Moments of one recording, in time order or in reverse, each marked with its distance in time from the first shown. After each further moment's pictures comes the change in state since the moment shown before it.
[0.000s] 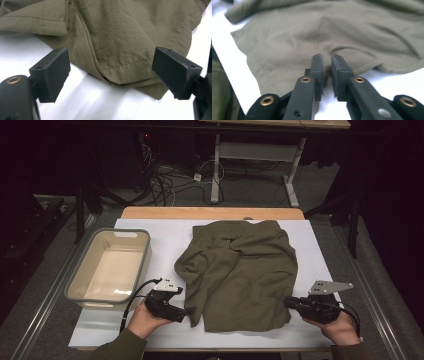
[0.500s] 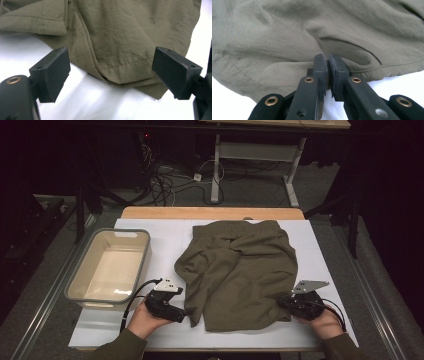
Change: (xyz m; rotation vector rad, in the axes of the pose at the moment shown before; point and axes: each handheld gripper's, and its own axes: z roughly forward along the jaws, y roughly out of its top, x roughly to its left) left arm -0.001 0.000 0.000 0.003 0.001 0.000; right arm -0.009 -0.003 0.039 0.107 -0.065 -0.036
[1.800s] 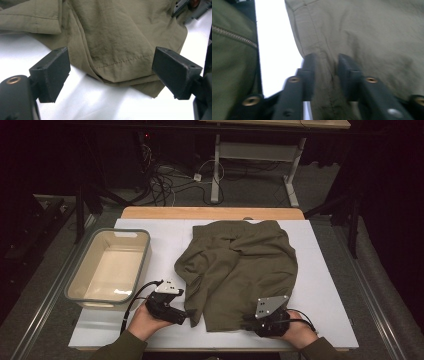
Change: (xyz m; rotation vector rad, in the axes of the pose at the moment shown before) left arm -0.003 -0.001 -0.001 0.007 0.001 0.003; right arm 0.080 0.031 0.039 0.004 0.297 -0.348
